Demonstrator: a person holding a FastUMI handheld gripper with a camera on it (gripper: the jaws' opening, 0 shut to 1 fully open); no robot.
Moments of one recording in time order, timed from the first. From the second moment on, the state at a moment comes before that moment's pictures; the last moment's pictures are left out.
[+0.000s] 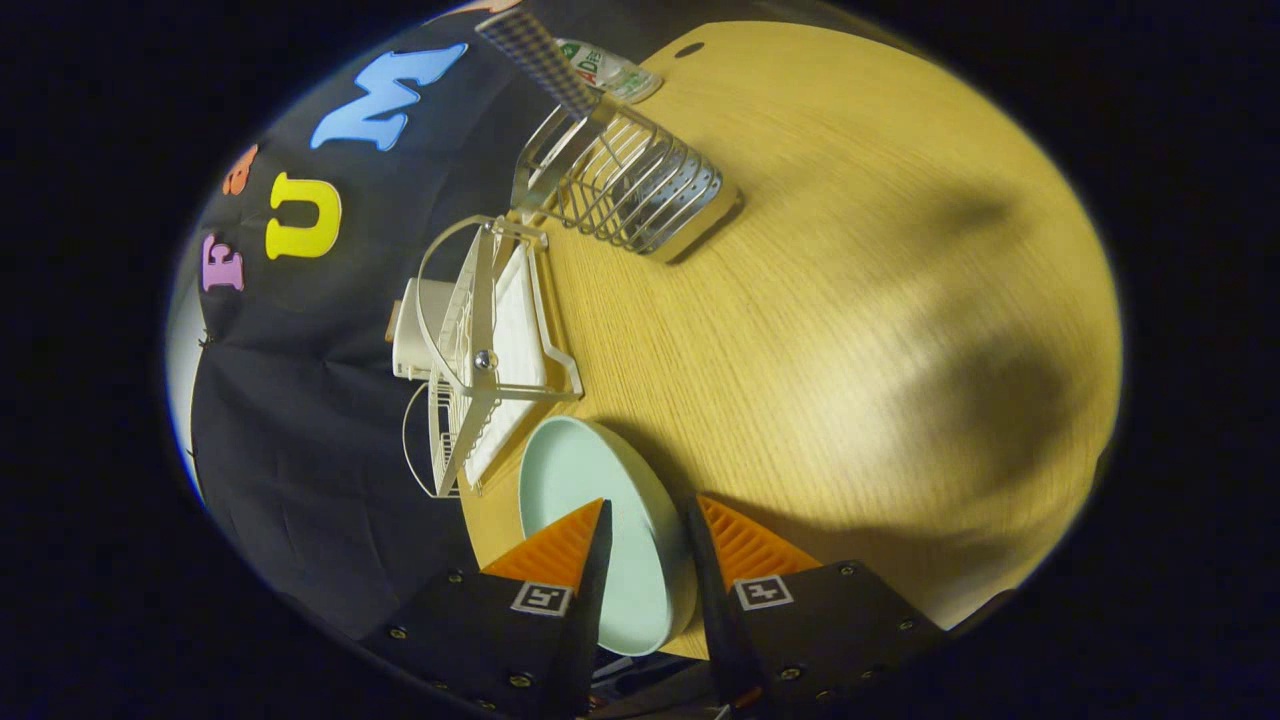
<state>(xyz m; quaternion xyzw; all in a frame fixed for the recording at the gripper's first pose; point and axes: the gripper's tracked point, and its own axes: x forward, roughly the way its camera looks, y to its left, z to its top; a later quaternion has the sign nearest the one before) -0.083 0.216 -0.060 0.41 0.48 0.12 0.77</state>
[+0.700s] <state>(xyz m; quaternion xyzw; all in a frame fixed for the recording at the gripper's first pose) -0.031 0.104 0.134 0.09 0.08 0.12 0.99</state>
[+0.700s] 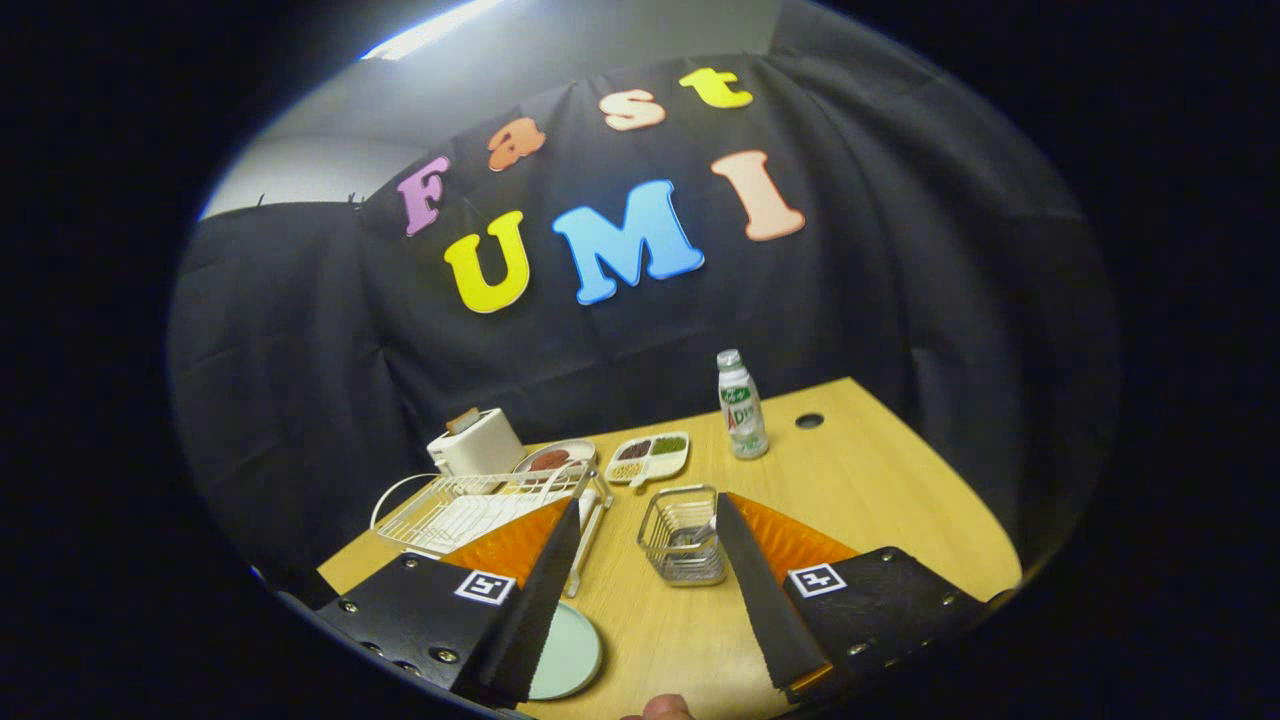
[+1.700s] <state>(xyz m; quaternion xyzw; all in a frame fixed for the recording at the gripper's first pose) 0.053 0.091 0.058 0.06 0.05 0.10 0.99</state>
